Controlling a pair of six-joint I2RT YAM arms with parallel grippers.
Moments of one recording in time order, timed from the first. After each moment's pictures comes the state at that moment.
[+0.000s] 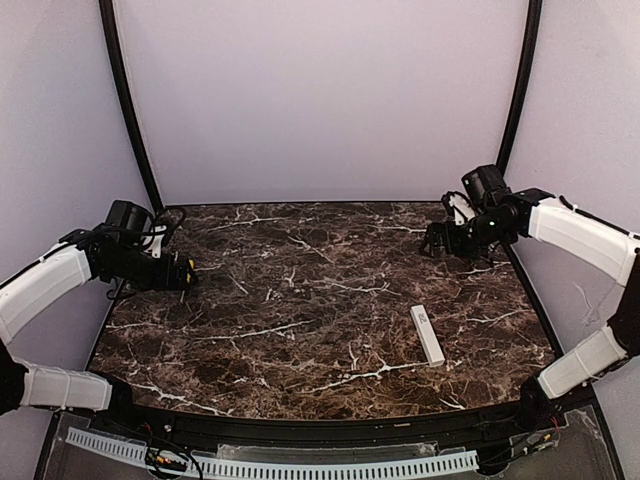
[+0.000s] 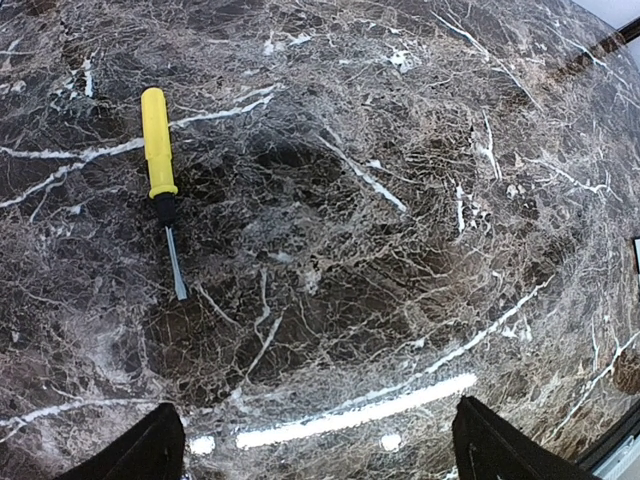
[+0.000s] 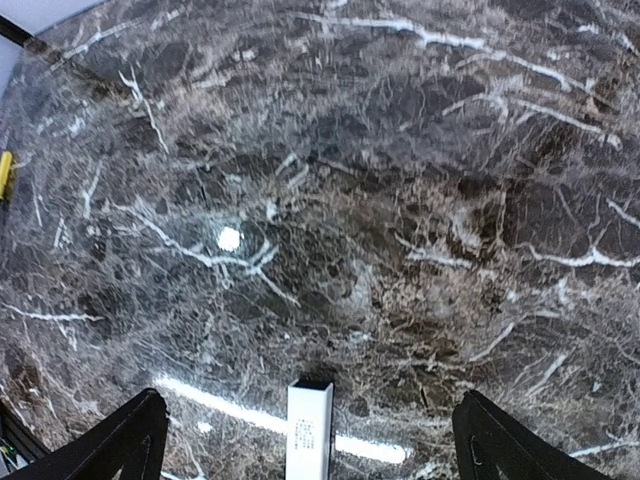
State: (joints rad) left arm -0.21 1.12 0.87 -0.73 0.16 -0.21; right arm 0.37 1.39 1.15 -0.69 -0.14 0.29
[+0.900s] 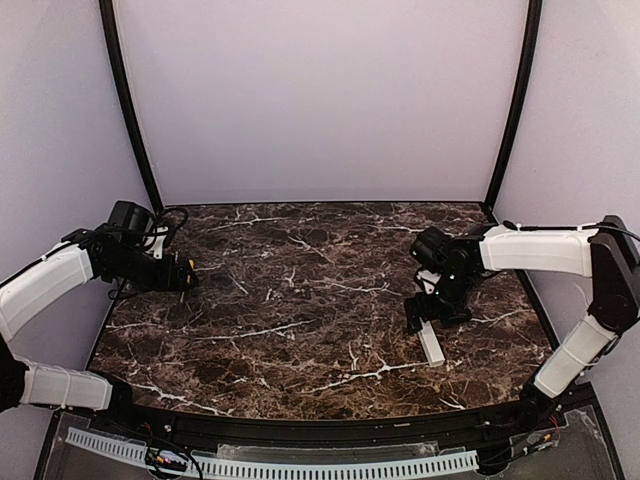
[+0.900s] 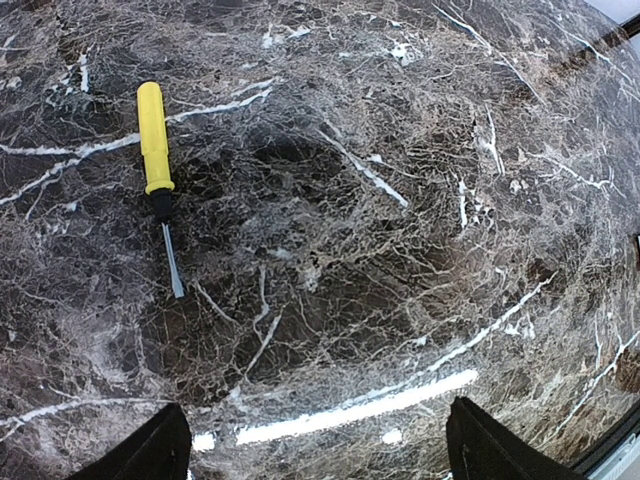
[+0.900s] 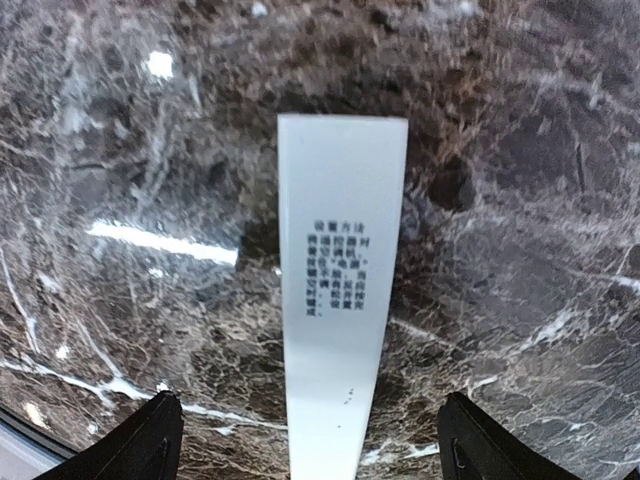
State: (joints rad) left arm -0.21 1.13 0.87 -0.73 0.16 -0.21; right arm 0.67 1.58 1.02 -0.90 -0.04 0.48
